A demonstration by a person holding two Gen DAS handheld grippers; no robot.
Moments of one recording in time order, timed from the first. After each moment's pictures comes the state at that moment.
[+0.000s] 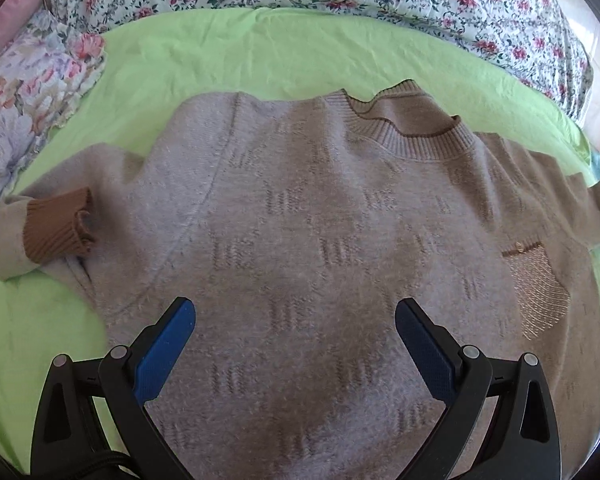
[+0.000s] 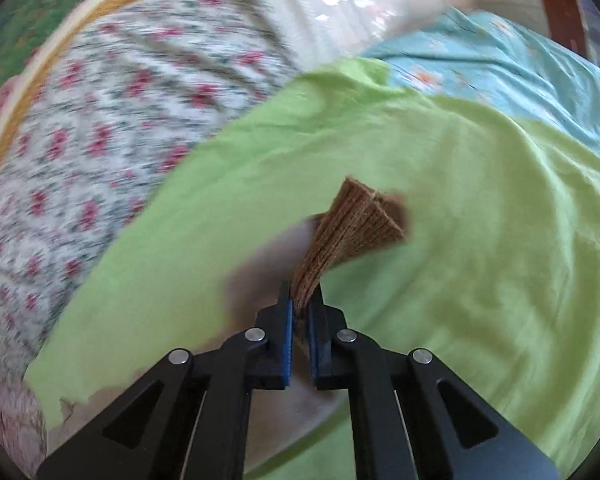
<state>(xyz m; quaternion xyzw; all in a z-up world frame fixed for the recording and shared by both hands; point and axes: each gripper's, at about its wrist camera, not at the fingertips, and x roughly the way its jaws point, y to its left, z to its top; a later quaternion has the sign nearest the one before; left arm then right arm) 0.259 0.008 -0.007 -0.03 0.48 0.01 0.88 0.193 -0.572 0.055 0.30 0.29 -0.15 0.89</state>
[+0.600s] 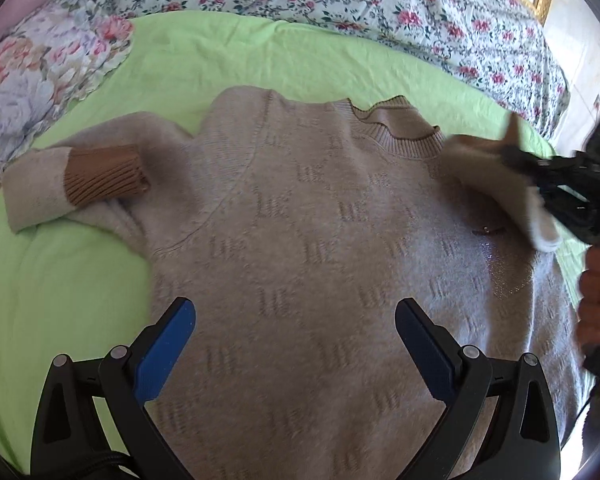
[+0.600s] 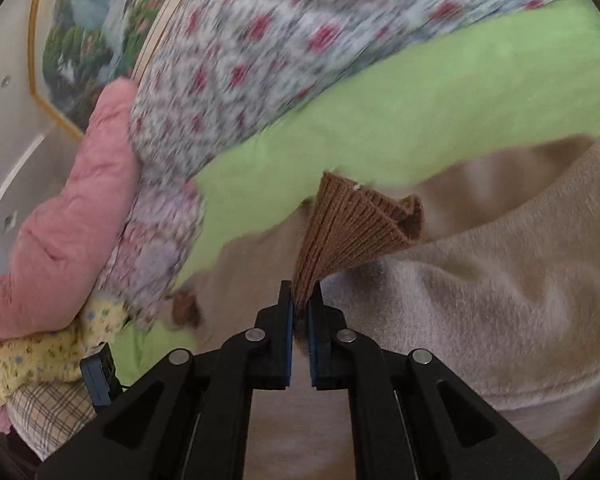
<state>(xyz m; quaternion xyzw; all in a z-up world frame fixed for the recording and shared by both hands) 0.199 0.047 0.007 -0.08 0.46 -0.03 0.89 0.221 -0.165 0.053 0.28 0.42 0.25 0.83</state>
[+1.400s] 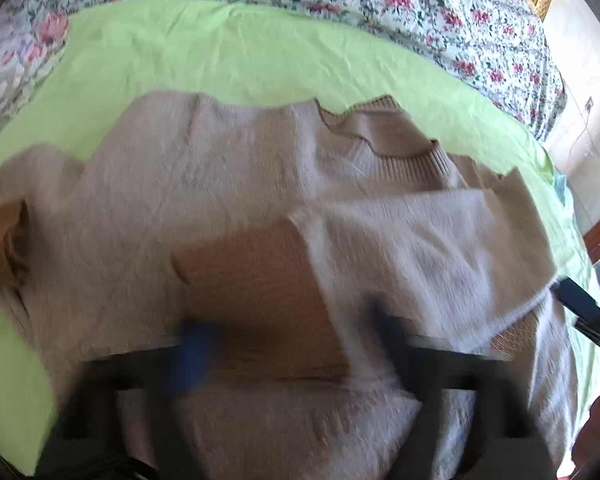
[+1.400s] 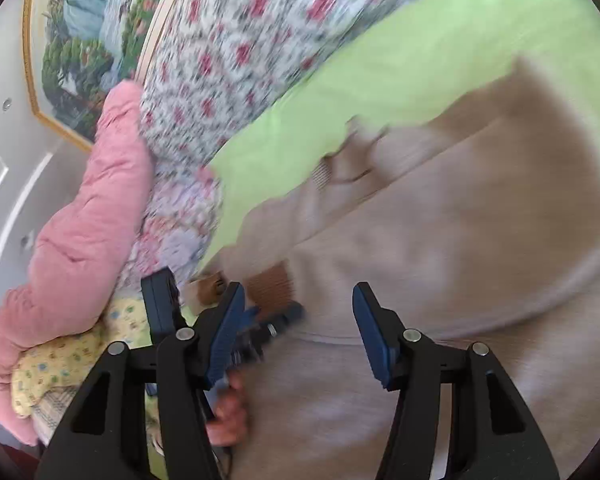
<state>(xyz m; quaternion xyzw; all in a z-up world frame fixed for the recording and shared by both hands) 0.297 0.007 -0.019 -0.08 0.47 -0.06 0.88 0.170 -0.202 0.046 0.33 0.41 0.21 0.83</state>
